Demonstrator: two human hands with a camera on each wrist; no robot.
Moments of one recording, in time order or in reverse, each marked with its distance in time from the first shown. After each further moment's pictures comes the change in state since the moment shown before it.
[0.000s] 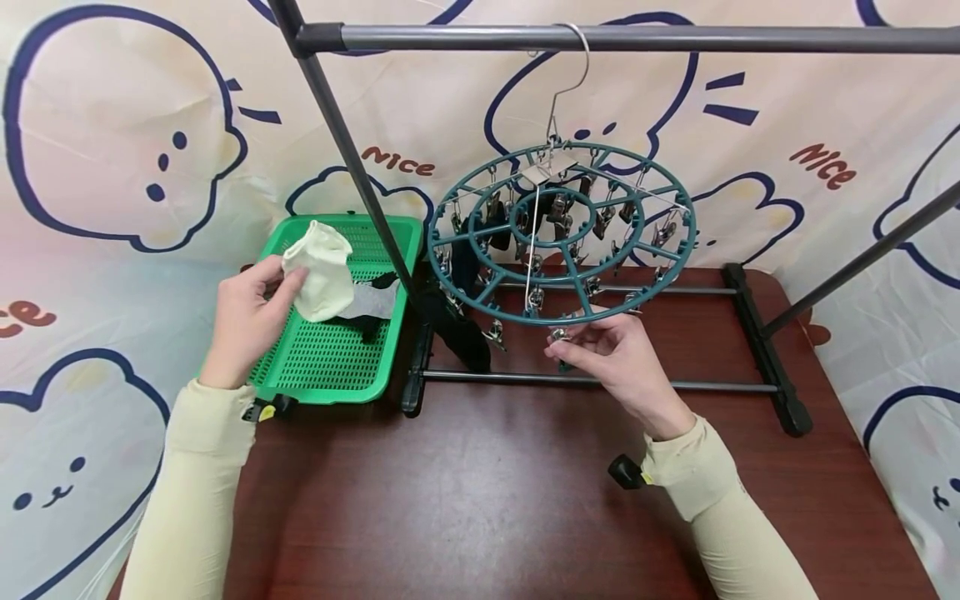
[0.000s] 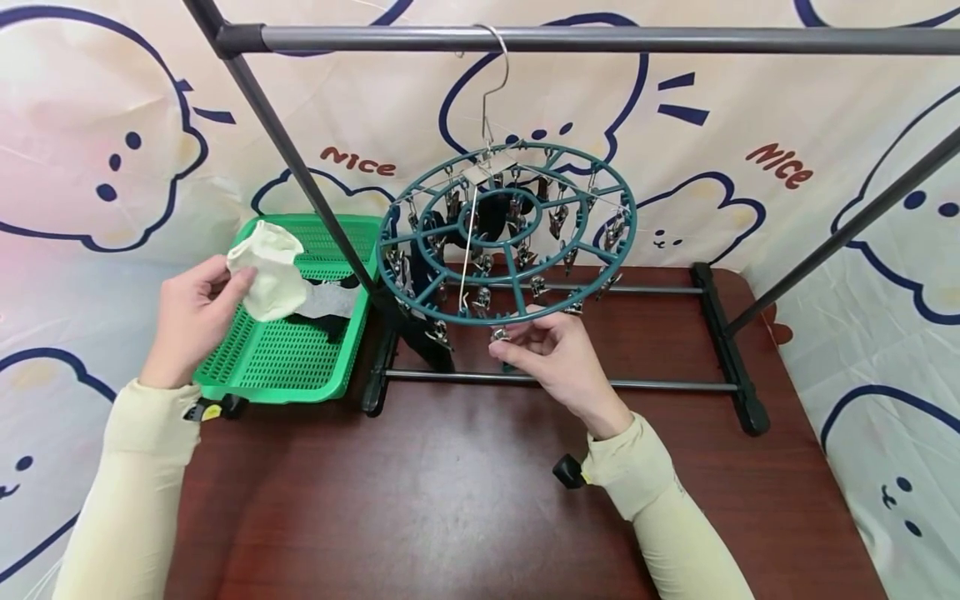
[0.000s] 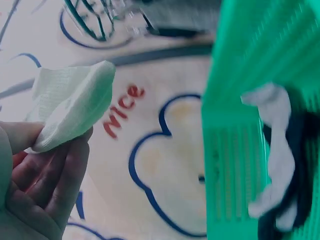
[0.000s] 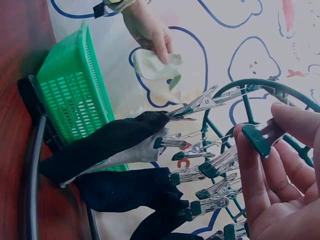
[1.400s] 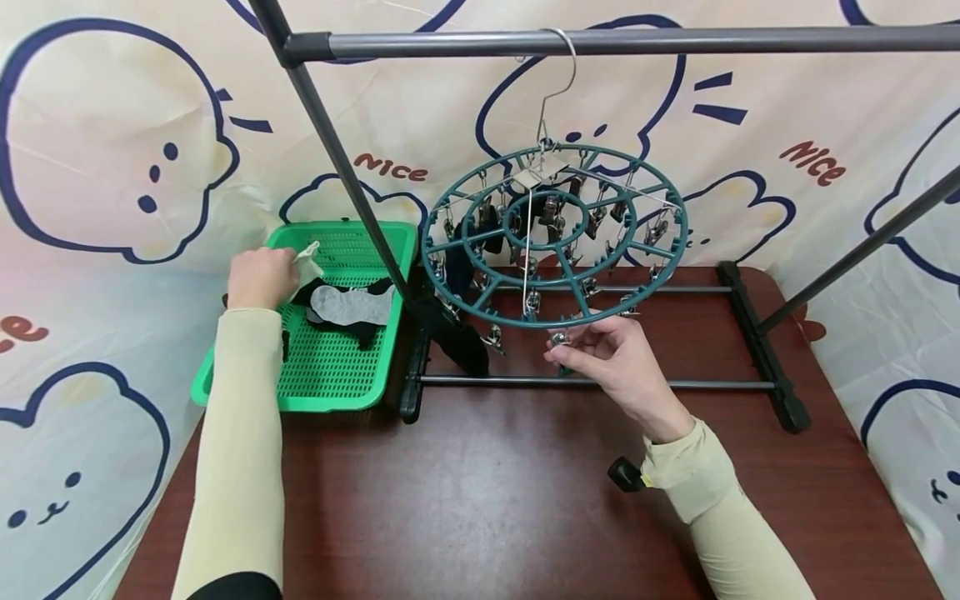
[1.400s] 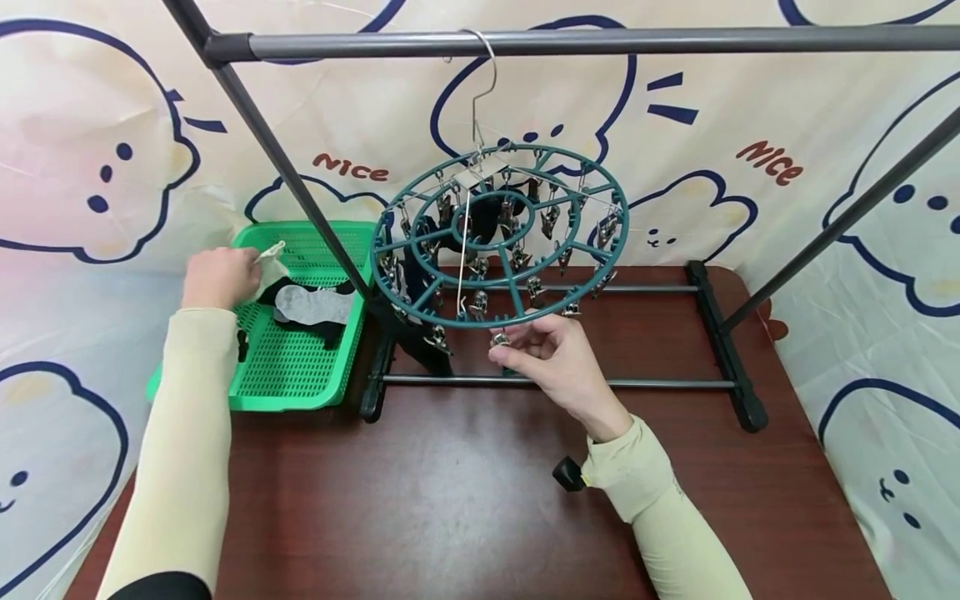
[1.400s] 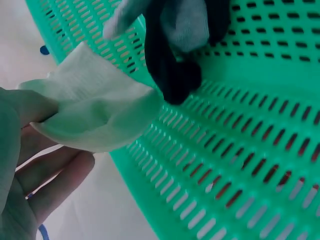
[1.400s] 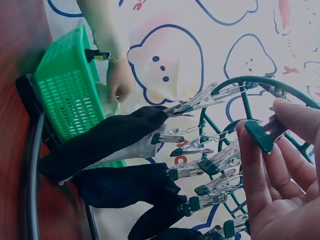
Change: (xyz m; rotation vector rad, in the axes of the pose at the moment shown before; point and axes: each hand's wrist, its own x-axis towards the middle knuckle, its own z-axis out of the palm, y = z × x) left_hand 0.072 -0.099 0.029 0.747 -0.443 -0.006; right_hand -0.005 0.004 -0.004 0.040 0.005 0.002
